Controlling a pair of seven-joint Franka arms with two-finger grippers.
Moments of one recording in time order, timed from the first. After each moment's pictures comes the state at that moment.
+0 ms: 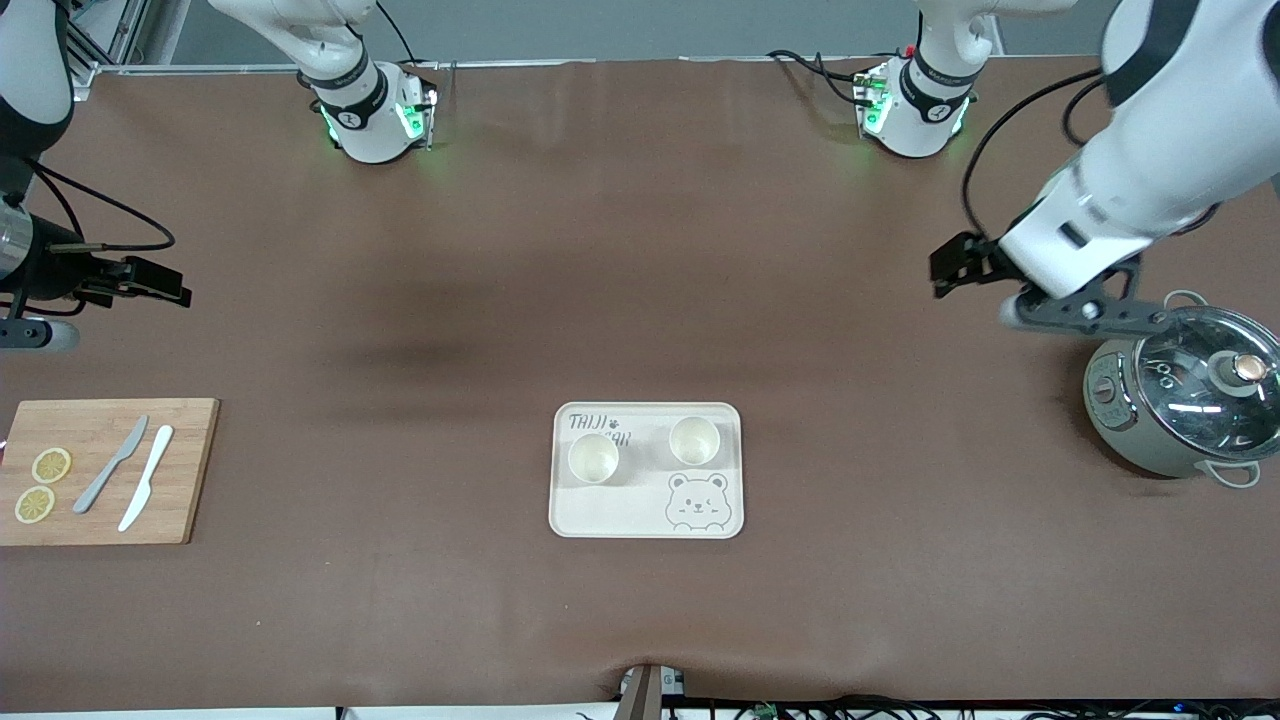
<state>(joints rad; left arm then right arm) -0.16 0.22 -0.17 -1.41 -0.03 1.57 -0.24 -0.11 0.07 0.04 -1.64 0.02 1.57 -0.05</state>
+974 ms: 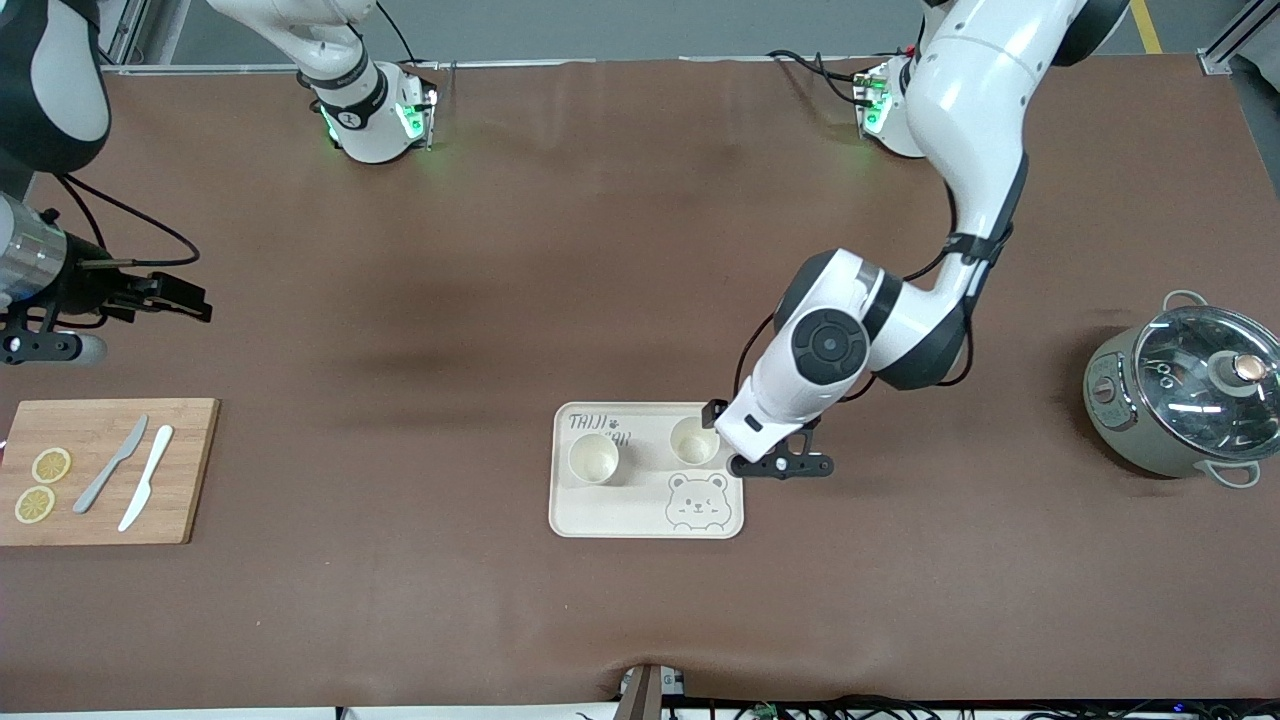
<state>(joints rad) -0.40 0.74 -0.17 -1.34 0.04 2.10 -0.54 -0.07 0.08 0.04 -1.69 0.02 1.67 -0.01</state>
